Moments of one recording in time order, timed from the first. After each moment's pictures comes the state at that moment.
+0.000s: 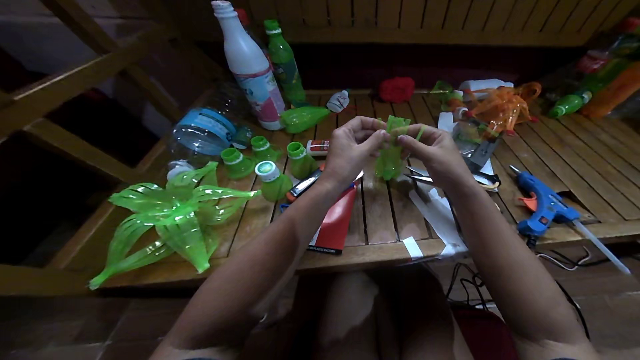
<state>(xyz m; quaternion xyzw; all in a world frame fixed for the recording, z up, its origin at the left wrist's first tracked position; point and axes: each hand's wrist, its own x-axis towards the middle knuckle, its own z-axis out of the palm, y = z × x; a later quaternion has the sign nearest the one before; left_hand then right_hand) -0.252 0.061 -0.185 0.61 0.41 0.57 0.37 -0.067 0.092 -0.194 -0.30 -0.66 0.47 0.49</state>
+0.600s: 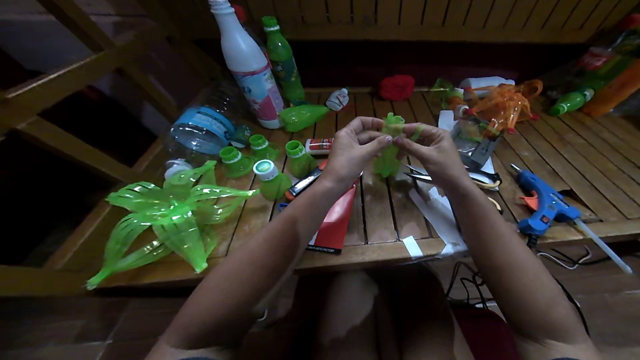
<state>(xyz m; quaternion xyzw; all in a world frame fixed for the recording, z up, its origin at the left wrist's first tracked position) -0.250 0.061 -0.188 0.58 0.40 0.56 0.42 -0.071 0.088 -0.196 -0.30 -0.68 0.43 0.51</state>
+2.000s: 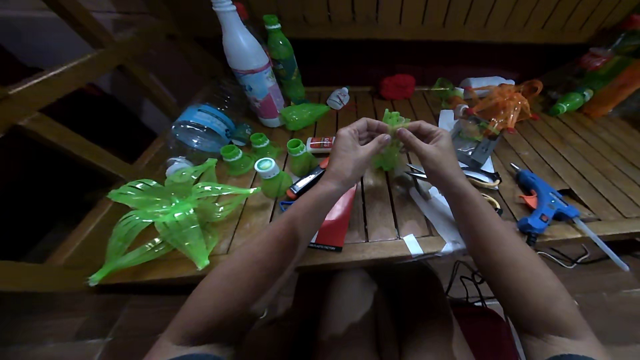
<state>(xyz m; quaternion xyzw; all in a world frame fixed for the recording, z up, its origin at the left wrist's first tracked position) -0.250 0.058 -0.189 0.63 0.42 0.55 0.36 -0.075 0.092 -0.201 -0.32 -0.67 0.40 0.54</state>
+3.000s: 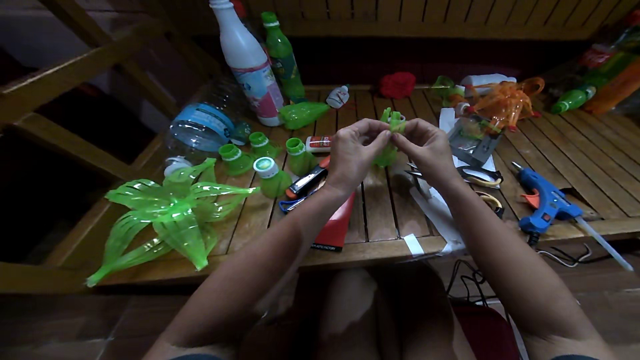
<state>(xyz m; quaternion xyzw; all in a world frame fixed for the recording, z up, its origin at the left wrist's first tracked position) -0.245 0.058 -0.194 0.64 0.45 0.57 0.25 -0.082 0.094 -0.207 -0.30 -0.69 0.39 0.54</state>
